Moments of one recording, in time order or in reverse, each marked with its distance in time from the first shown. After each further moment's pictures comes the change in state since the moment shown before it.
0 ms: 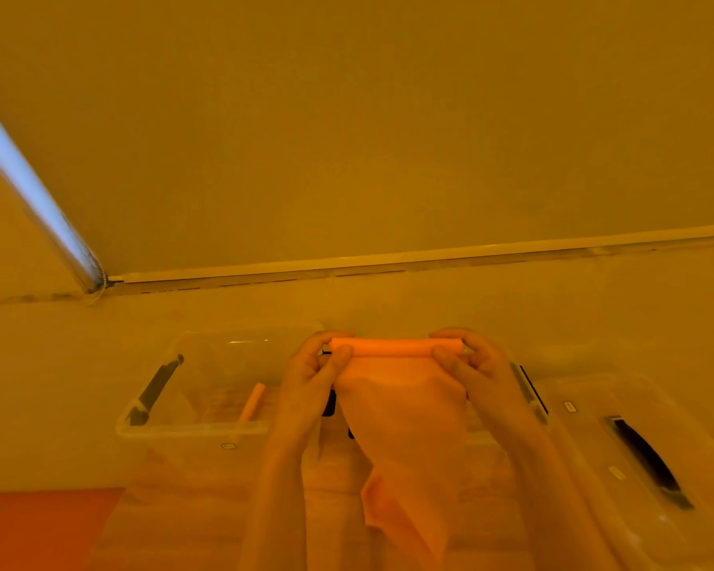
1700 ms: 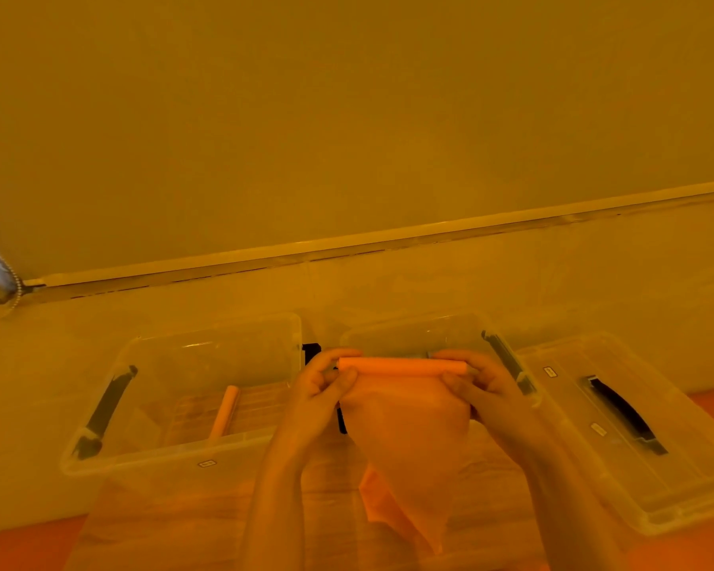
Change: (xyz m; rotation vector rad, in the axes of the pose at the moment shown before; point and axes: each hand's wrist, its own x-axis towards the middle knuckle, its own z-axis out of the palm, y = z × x) left_hand 0.026 -0.063 -0.016 -0.050 -0.248 -0.152; right_hand -0.011 0.051 0.003 -0.003 0.071 0.209
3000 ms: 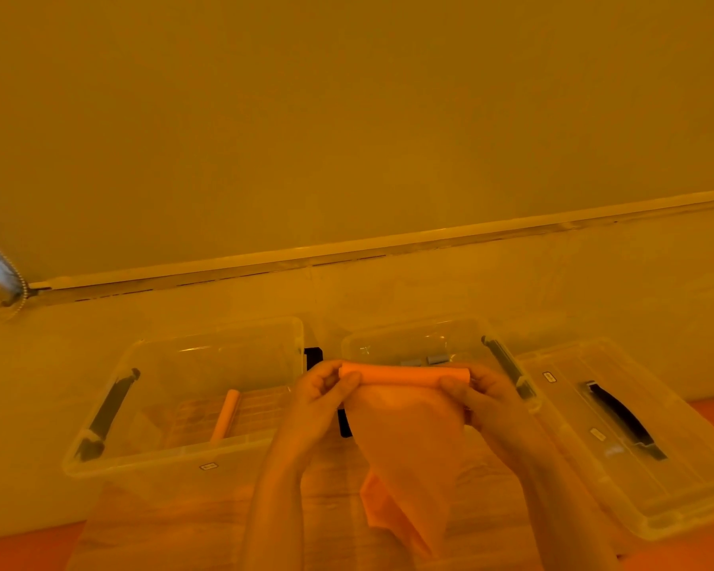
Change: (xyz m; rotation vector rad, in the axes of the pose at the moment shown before) left_hand -0.006 0.004 0.000 -0.015 -0.004 0.002; right_hand -0.004 0.001 0.008 0.039 0.049 0.038
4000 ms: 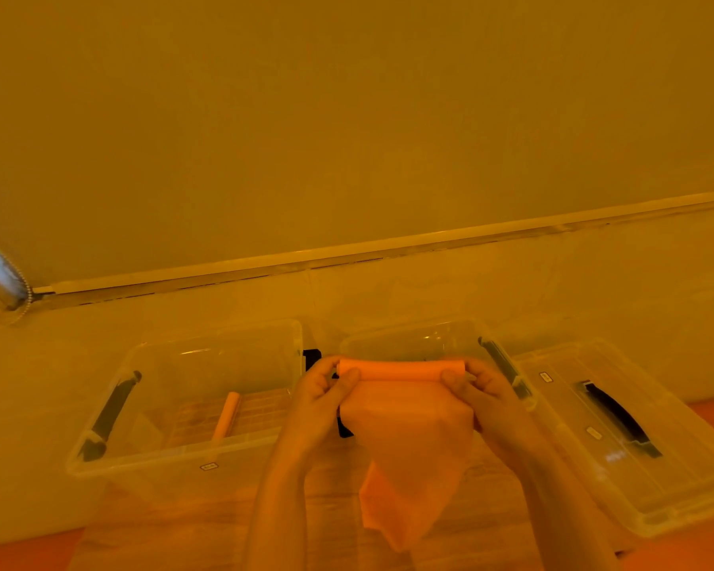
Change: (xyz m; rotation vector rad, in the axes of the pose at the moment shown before) left_hand -0.007 0.003 0.006 -0.032 -0.006 0.009; right_hand -0.010 -0.004 -0.002 0.051 -0.022 0.003
